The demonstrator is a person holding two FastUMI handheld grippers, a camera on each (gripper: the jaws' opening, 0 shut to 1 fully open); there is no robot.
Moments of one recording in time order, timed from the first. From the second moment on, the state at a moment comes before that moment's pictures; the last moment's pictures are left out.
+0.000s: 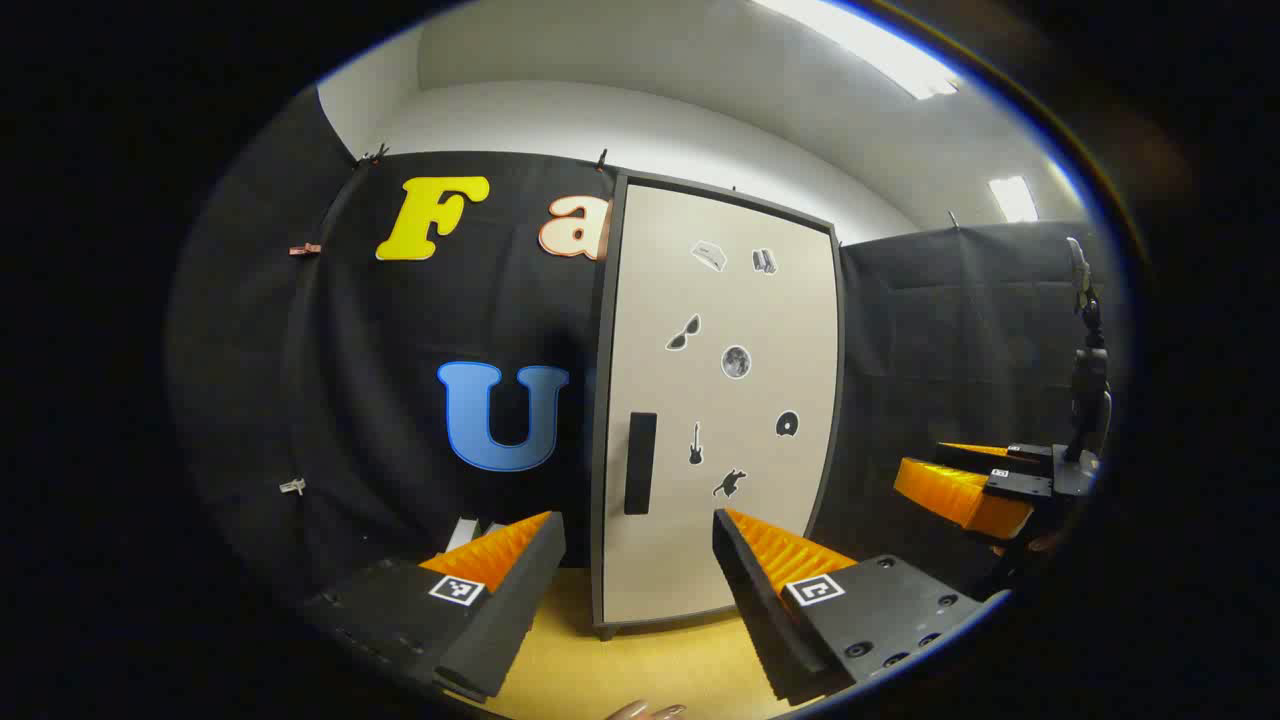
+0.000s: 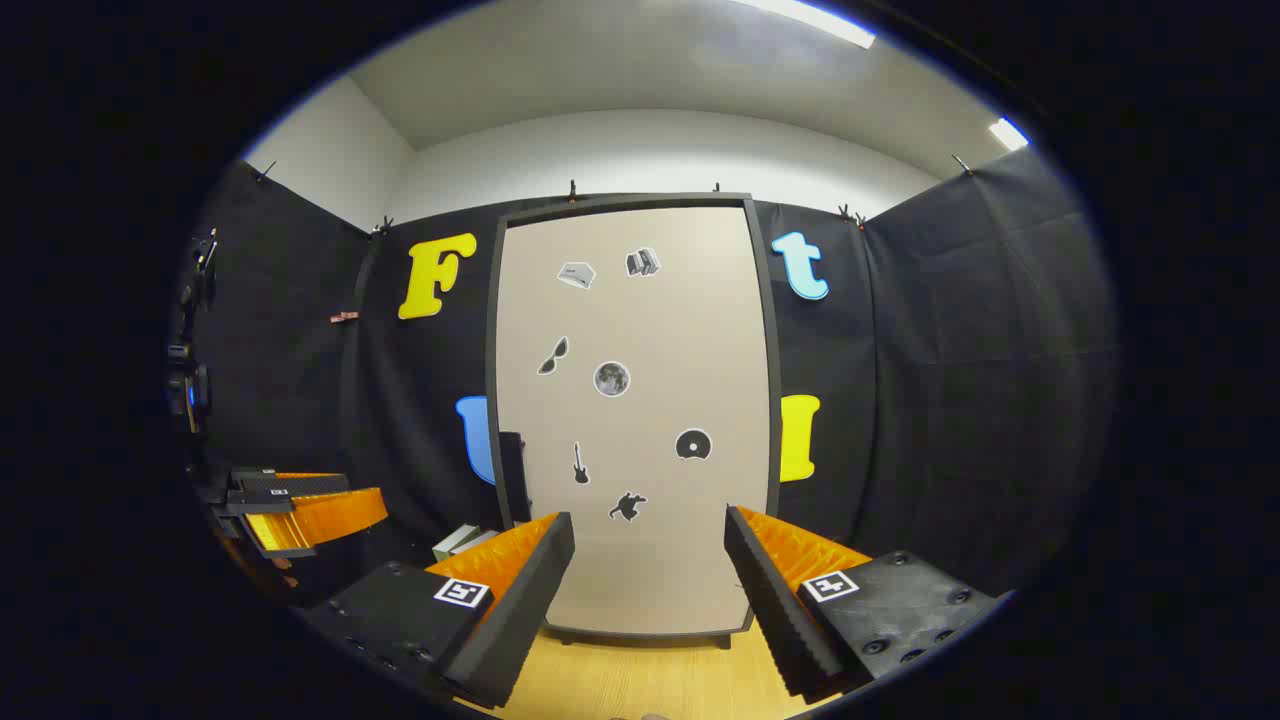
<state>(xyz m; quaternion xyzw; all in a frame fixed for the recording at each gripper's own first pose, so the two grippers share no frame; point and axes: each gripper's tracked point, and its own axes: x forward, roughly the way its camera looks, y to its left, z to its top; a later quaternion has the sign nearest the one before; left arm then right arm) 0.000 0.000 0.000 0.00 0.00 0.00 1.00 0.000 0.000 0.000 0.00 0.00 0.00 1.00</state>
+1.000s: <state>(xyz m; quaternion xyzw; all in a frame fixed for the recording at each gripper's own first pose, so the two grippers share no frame) 0.012 -0.008 0.002 0.00 -0.01 0.01 1.00 0.019 -0.008 0.007 0.02 -0.01 0.01 1.00</state>
